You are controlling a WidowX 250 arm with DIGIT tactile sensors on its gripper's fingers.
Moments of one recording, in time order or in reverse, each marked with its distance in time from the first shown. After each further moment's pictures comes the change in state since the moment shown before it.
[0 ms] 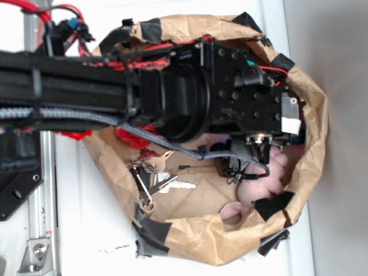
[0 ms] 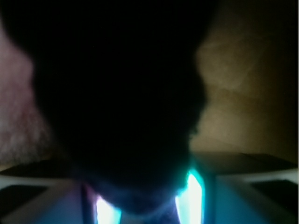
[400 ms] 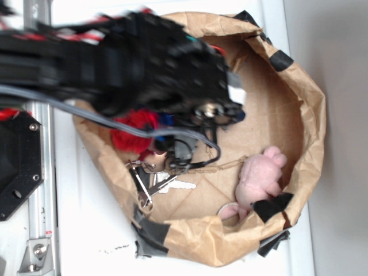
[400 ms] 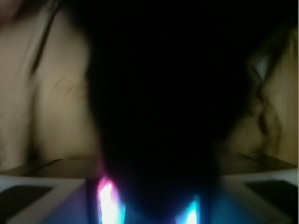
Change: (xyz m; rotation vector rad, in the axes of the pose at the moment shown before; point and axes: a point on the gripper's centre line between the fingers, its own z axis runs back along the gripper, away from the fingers) arm -0.062 -0.009 0.045 -0.120 0.133 0.164
